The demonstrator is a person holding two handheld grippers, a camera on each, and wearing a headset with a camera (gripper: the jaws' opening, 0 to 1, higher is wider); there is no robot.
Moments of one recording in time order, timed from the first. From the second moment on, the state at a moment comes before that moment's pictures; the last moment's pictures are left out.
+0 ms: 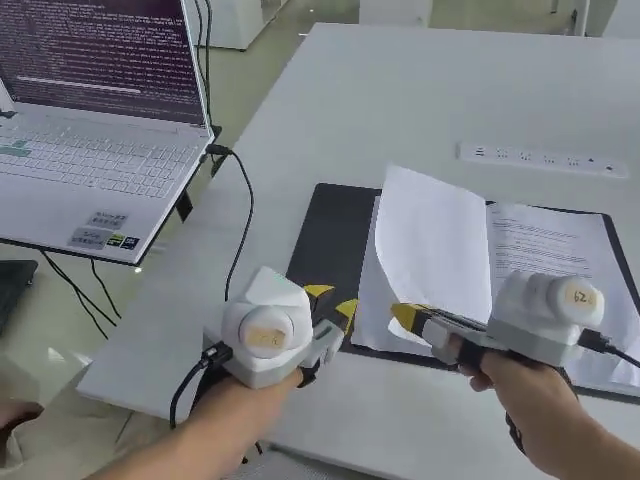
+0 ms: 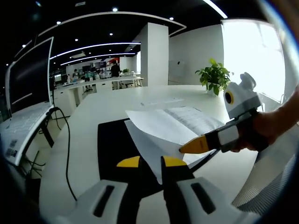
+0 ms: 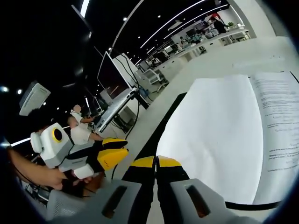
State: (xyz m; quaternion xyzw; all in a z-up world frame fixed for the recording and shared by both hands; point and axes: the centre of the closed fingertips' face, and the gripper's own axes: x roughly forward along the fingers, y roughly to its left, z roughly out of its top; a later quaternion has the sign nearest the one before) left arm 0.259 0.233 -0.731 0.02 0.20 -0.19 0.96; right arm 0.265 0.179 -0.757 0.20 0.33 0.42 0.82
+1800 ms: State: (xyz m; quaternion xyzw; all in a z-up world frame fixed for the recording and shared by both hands) left arm 0.285 0.185 -0.800 0.05 0.26 -0.27 0.93; right arm 0.298 0.123 -0.772 0.26 0.34 0.36 0.83
